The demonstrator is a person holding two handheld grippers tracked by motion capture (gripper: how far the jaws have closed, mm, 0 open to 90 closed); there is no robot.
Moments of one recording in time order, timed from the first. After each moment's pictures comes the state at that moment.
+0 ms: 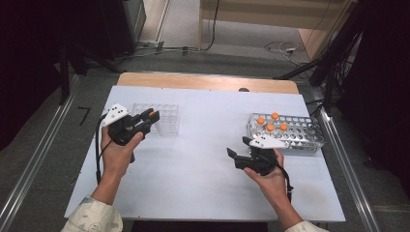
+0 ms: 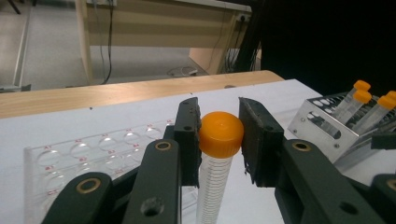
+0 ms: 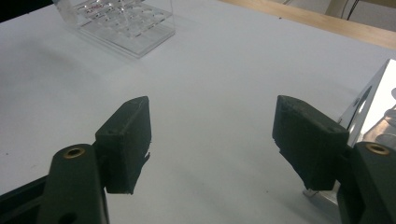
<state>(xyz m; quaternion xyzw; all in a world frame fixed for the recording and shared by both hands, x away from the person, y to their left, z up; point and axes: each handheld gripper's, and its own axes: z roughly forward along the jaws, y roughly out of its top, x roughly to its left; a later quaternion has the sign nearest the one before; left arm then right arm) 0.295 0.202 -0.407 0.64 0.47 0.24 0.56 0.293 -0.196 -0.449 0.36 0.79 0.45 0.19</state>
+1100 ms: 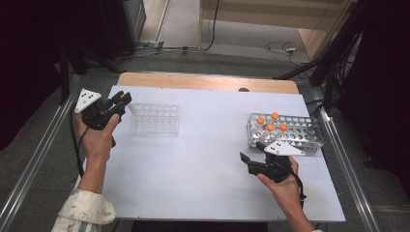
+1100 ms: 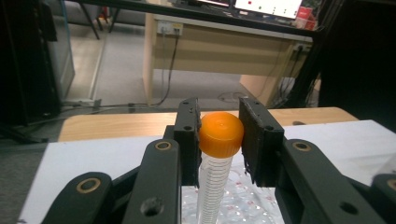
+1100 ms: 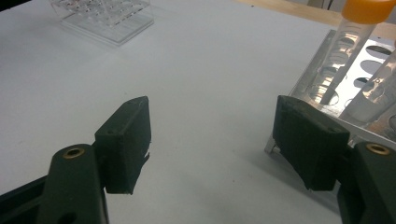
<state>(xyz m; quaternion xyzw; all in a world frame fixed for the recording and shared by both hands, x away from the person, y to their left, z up) 0.317 0.257 -0.395 0.58 0.52 0.33 0.54 0.279 -0.229 -0.451 0.39 0.79 0.44 0.21</state>
